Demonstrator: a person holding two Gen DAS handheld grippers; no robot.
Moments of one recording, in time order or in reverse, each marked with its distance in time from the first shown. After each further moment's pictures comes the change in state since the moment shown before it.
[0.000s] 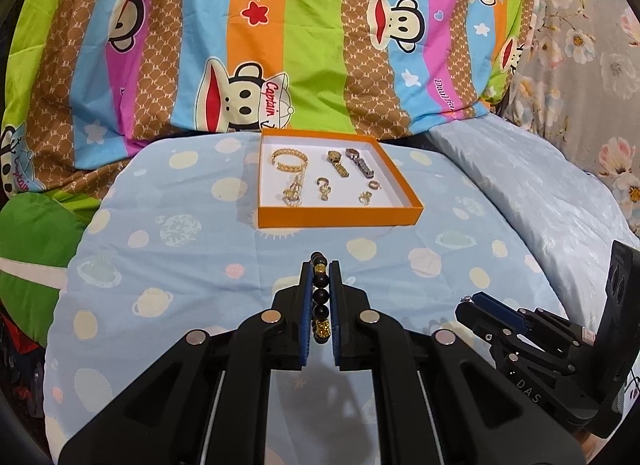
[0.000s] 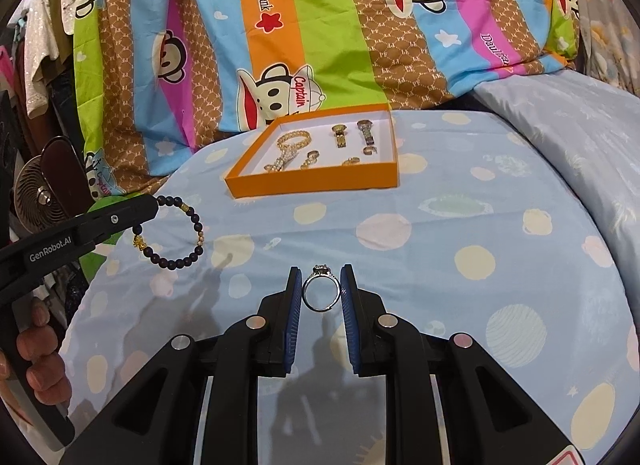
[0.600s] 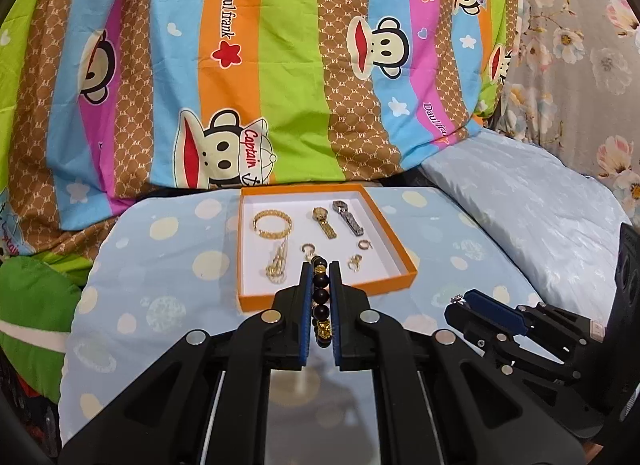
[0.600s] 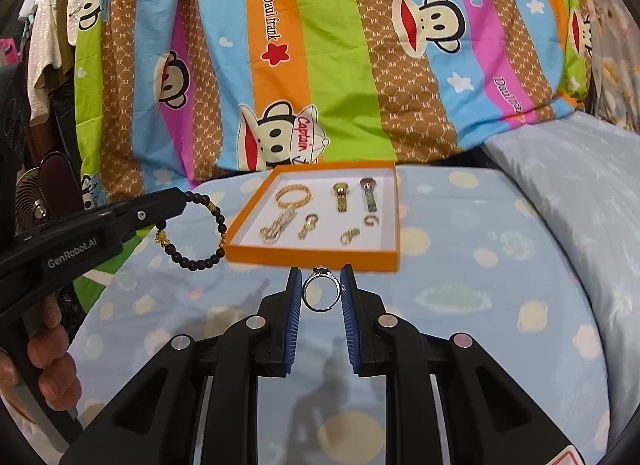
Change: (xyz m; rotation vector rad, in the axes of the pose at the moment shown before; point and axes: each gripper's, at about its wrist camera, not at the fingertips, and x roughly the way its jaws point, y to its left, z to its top) left arm 0.027 -0.020 0.064 0.080 -0.085 0.003; right arm 0.015 -0.001 0.070 -0.061 -0.088 -0.012
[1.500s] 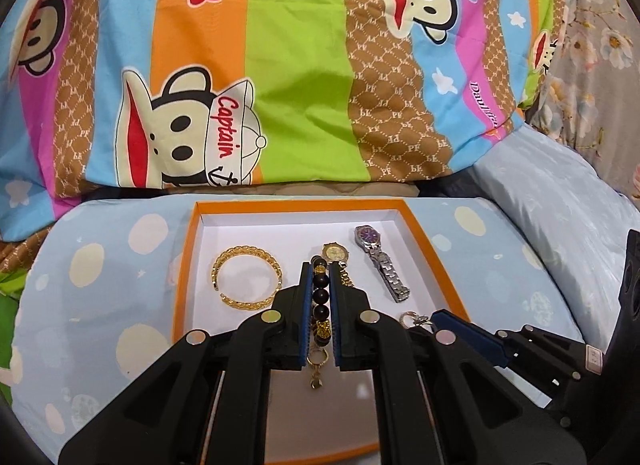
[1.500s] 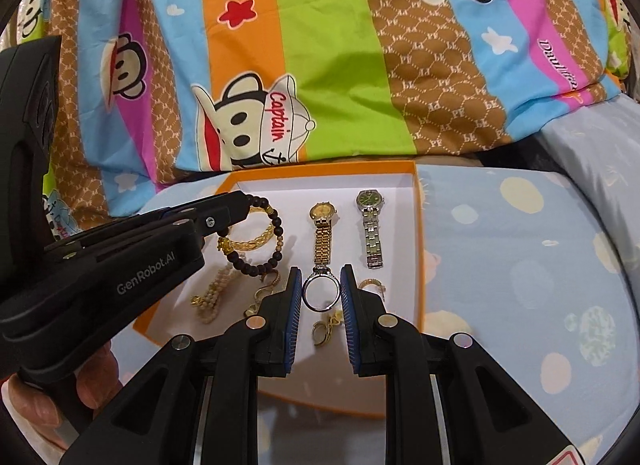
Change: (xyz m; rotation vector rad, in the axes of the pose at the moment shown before) left arm 0.181 0.020 0.047 -0.064 0.116 -0.005; right arm 0.167 -0.035 0.055 0.041 0.147 0.051
